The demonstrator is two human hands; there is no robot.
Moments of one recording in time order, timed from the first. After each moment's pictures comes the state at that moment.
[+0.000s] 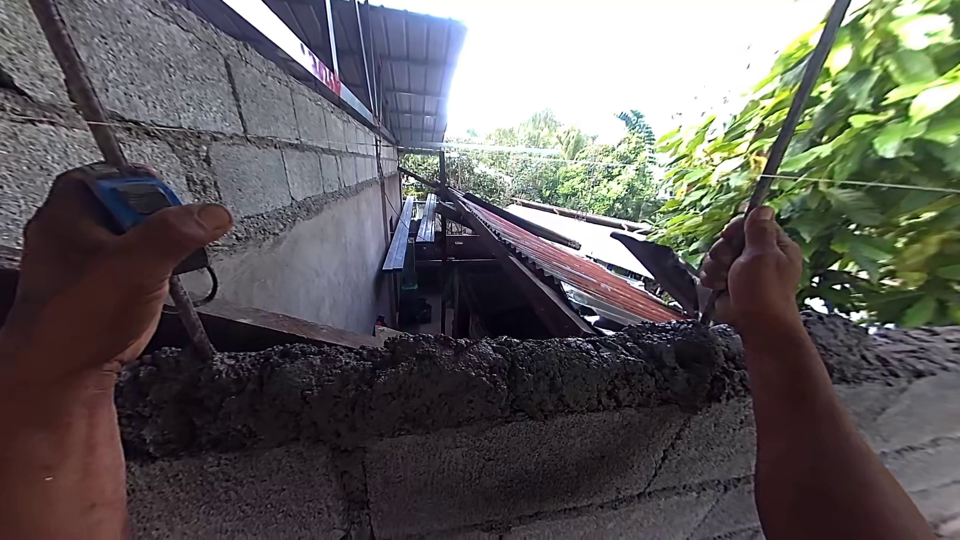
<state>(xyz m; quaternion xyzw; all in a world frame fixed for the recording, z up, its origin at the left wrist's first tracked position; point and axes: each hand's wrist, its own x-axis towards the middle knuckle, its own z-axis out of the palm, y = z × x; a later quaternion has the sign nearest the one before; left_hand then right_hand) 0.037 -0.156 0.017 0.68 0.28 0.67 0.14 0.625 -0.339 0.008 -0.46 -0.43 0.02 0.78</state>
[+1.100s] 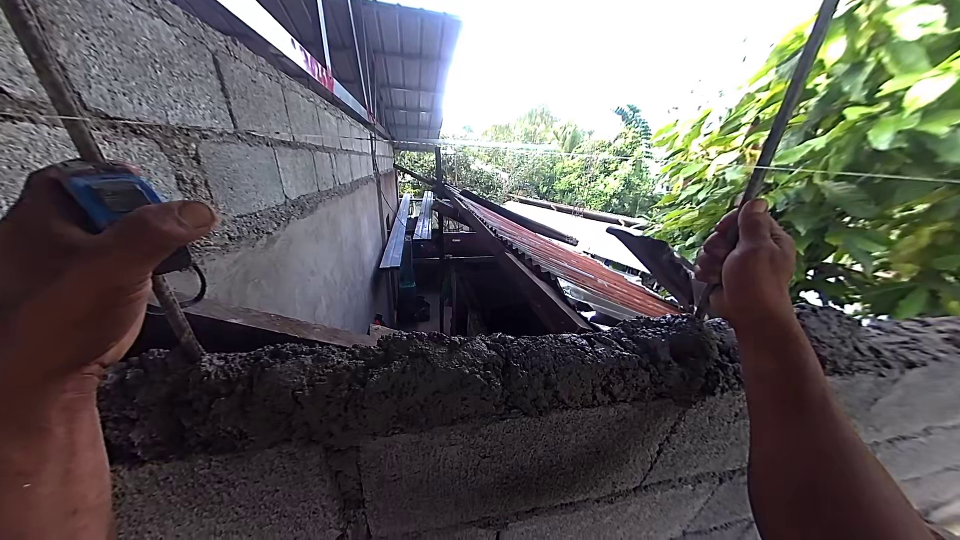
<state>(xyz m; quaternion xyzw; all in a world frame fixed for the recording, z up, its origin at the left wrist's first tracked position) 0.041 -0.162 0.019 0.67 0.27 0.67 0.15 0.624 -0.338 0.008 -0.46 -0.42 0.03 0.78</state>
